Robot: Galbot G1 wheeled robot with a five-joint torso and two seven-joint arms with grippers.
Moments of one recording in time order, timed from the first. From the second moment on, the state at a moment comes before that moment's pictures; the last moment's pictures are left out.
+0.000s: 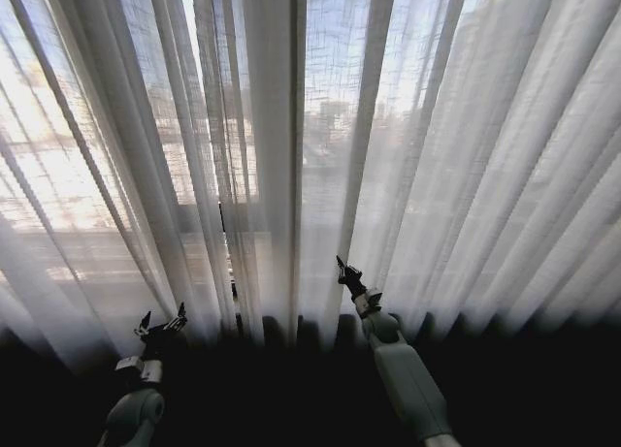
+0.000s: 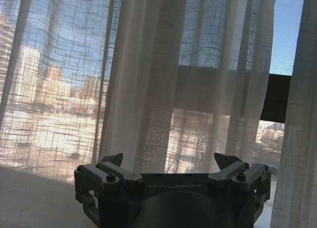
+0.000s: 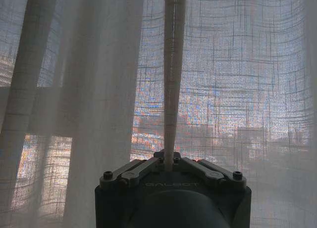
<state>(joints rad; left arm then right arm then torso) 1.32 -1.24 -0.73 -1.70 -0.48 -0.15 -0.07 -0.76 1.38 0.38 1.29 0.19 0.21 -0.19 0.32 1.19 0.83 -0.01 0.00</state>
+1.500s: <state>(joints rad) 1.32 -1.24 -0.73 -1.70 -0.48 -0.15 -0.07 -0.79 1.34 0.42 1.30 0.22 0.20 -0.22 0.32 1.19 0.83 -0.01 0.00</state>
